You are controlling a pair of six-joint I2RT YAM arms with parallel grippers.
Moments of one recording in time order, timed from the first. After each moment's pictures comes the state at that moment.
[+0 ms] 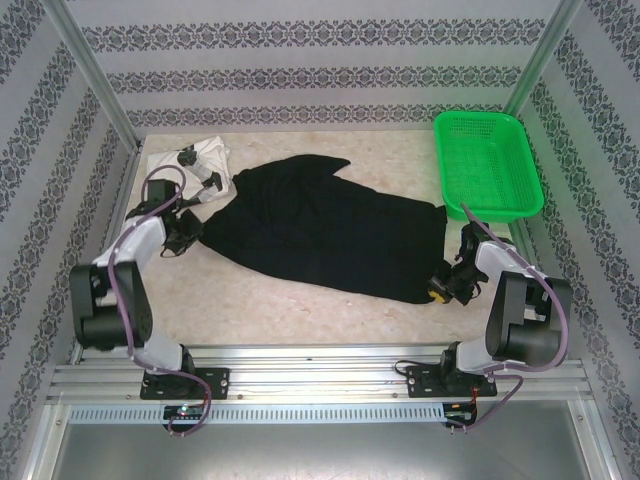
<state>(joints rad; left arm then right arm) 0.17 1.49 0.96 -0.58 0.13 -0.67 -0.21 1.45 0.72 -0.87 -0.28 0.52</state>
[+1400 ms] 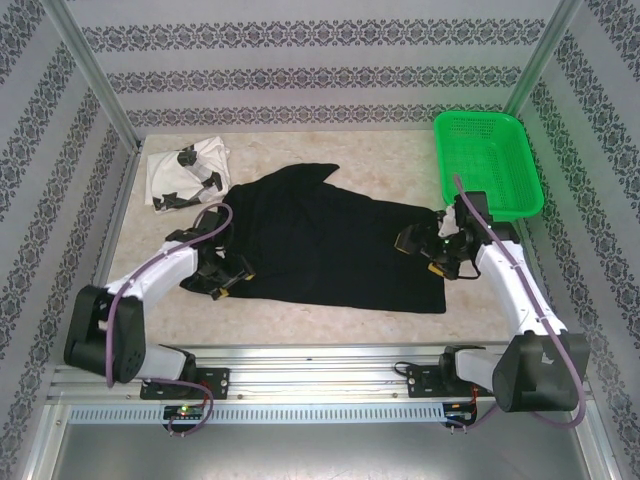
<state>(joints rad) -0.23 1.42 0.81 -0.78 0.23 -0.87 0.01 1.20 0.93 -0.93 -0.46 0.48</state>
